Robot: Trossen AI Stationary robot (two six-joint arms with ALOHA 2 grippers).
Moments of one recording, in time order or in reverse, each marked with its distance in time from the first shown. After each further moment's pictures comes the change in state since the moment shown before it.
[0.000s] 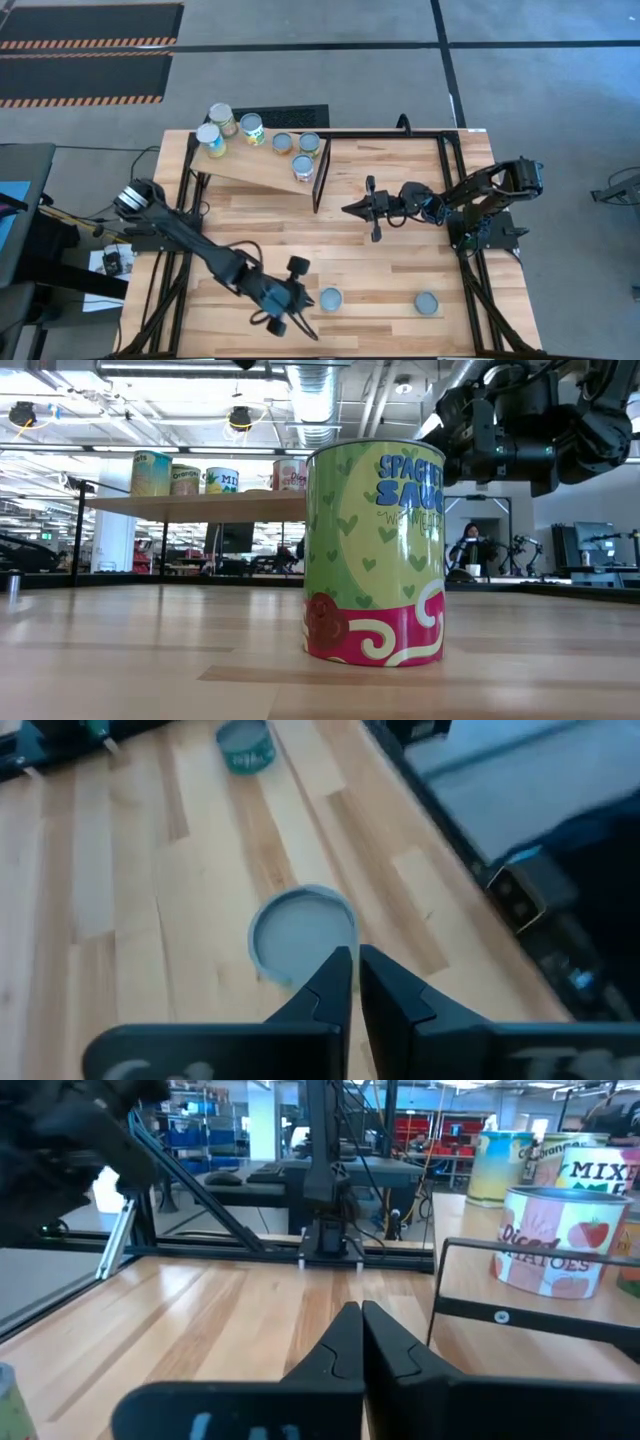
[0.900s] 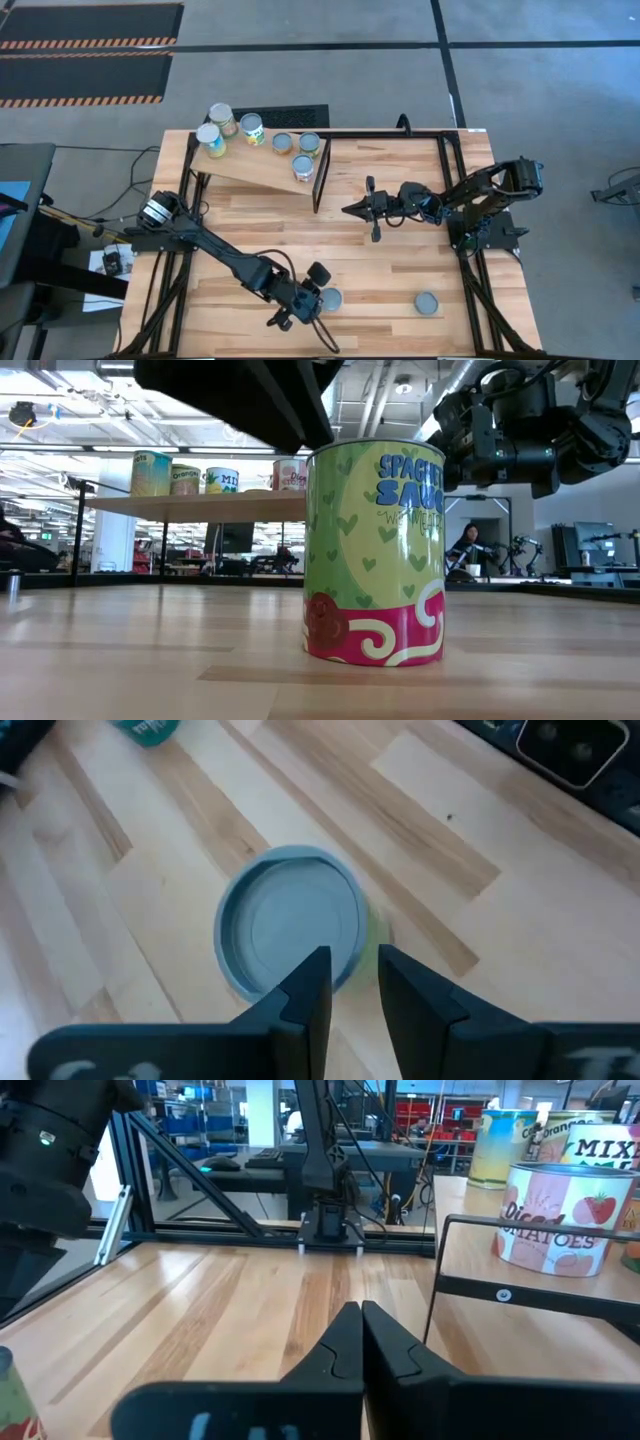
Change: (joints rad) left arm 0.058 0.202 0.142 -0.125 0.082 0.419; right arm -0.007 0.000 0.000 -0.042 0.000 0.000
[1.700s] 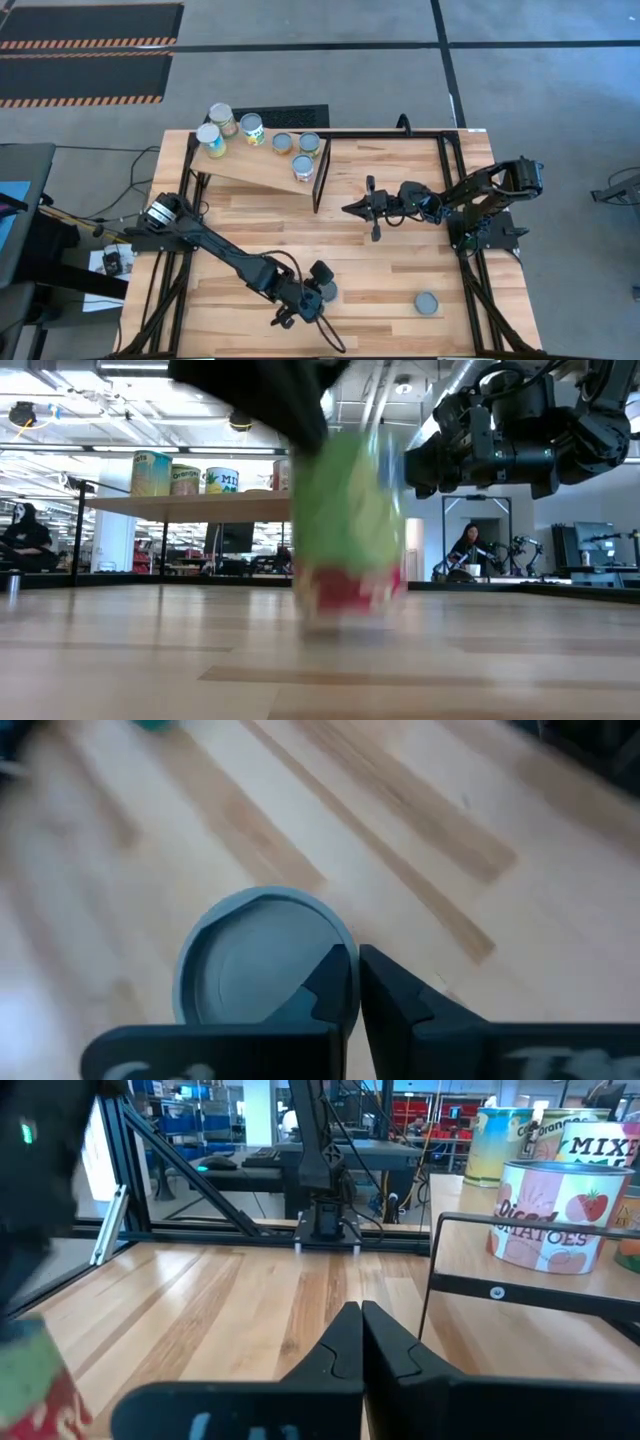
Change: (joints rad) left arm 0.010 0.028 0.076 -0.100 -0.012 0.021; right arm -0.006 0.000 0.000 -0.003 0.000 0.002
